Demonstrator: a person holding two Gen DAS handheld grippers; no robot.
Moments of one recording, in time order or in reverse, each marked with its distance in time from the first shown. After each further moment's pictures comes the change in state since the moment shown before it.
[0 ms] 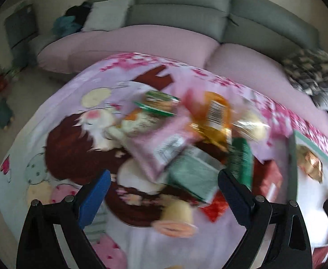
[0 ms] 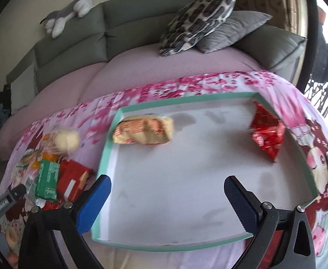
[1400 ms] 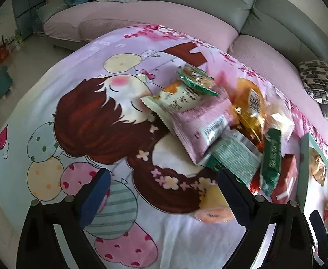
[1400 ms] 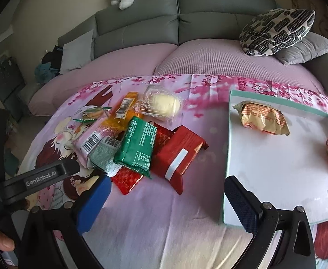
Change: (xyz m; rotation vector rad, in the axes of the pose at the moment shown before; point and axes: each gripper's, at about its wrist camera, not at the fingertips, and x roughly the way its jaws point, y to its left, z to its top) left arm 0.018 0.043 -0.013 -0.099 0.158 -0.049; right arm -0.006 0.122 -0.045 -0.248 0.034 0.242
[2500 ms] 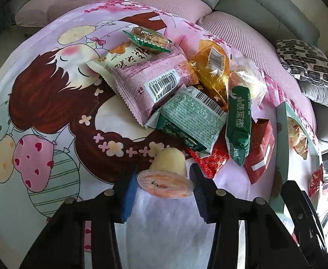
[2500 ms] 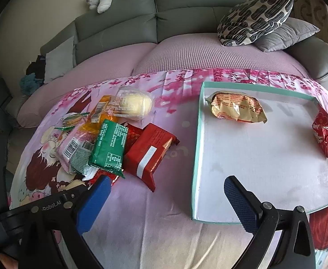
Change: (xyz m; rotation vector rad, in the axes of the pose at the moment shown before) left arm 0.018 -0.029 -0.023 0.055 0.141 -0.171; right arm 0.001 -0.029 0.002 0.093 0.018 -0.060
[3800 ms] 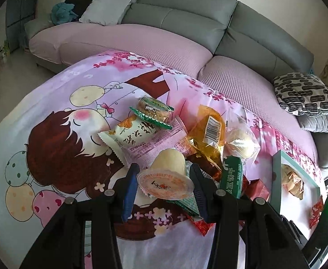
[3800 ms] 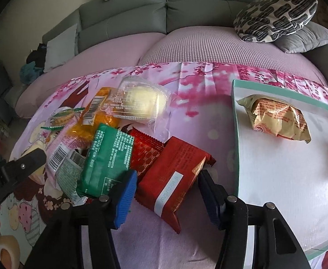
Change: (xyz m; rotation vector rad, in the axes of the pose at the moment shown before) left arm -0.031 -0.004 0.035 -0.002 -0.305 0.041; right arm 0.064 0.025 0.019 -0.059 0.046 0.000
